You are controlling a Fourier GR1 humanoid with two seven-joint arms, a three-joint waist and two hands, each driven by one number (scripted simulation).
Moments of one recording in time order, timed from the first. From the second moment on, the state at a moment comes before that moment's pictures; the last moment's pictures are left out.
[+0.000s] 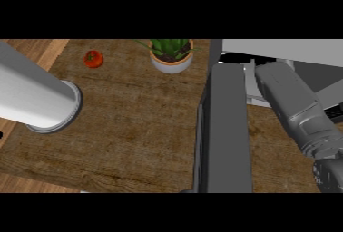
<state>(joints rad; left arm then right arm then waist) 0.22 0.21 0.49 -2.06 0.68 -0.67 0.21 -1.20 -0.25 -0.34 -0.08 0.36 -0.45 -0.56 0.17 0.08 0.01</state>
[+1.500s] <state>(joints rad) 0.25 0.04 0.22 -1.94 0.39 -0.91 0.13 -0.94 -0.19 -0.48 -0.12 0.18 0.08 -0.81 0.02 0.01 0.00</state>
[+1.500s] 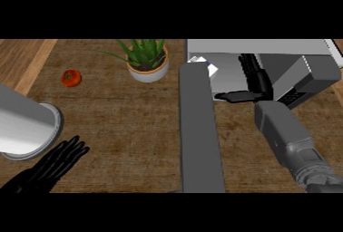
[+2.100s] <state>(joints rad) 0.18 0.00 0.08 -1.80 0.10 -0.84 -0.04 -0.65 -0.08 -0.40 -0.22 0.18 0.18 -0.92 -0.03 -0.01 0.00</state>
